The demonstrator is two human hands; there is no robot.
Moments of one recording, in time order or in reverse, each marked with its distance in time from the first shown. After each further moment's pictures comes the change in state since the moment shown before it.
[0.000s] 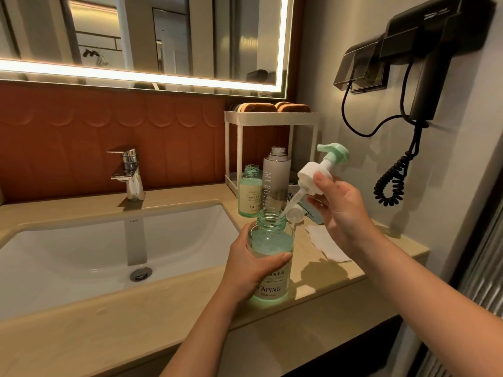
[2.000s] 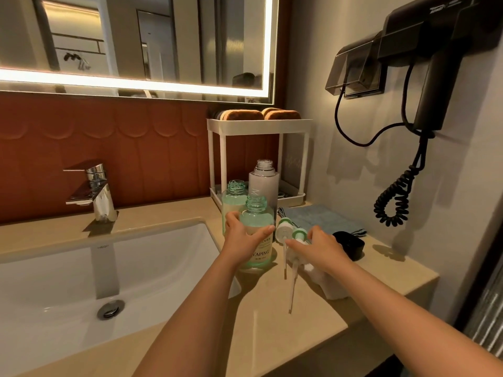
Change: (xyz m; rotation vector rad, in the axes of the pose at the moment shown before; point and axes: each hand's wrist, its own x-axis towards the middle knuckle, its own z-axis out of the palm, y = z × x) left_hand 0.142 -0.040 0.015 0.277 0.066 -0.210; right_hand 0.084 0.088 -0.058 -1.263 0.035 0.397
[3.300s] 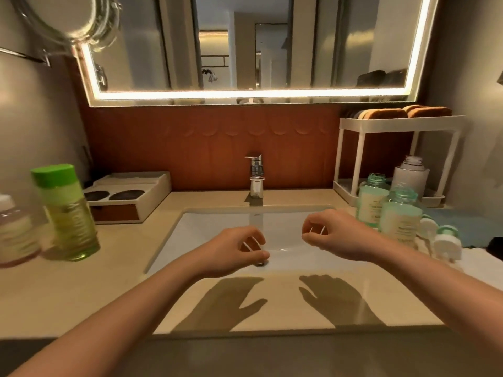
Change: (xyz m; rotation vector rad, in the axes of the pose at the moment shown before) left_hand -0.205 0.006 -0.277 0.657 -0.177 0.039; right_hand -0.176 -0.195 0.040 -0.184 -0.286 -0.862
